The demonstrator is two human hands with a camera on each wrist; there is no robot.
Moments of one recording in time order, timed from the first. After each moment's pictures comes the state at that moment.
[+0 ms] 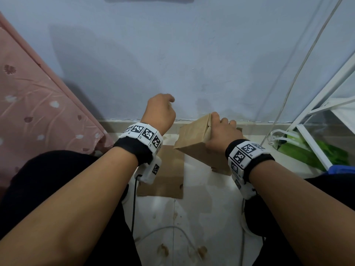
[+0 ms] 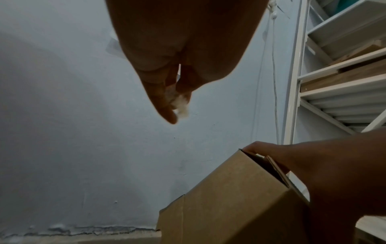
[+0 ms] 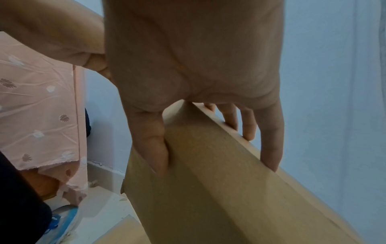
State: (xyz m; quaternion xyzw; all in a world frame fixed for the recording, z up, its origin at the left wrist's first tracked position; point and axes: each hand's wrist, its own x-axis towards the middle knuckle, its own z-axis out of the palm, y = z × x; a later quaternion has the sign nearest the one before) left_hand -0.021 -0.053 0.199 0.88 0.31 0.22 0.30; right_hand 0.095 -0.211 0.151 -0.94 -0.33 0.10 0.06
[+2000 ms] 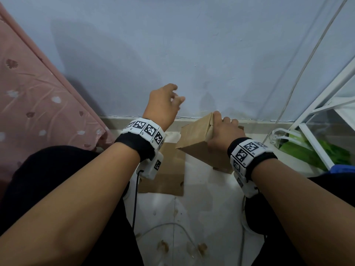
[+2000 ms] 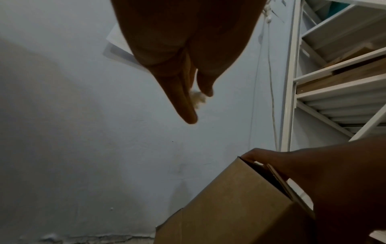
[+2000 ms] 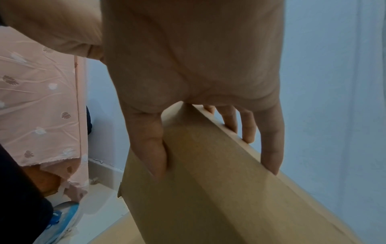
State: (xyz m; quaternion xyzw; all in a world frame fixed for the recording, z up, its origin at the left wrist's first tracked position) left_hand -0.020 -0.055 0.200 0.83 0.29 0.27 0.39; right_hand 0.090 -0.212 0.153 -0.94 -0.32 0.10 0.06
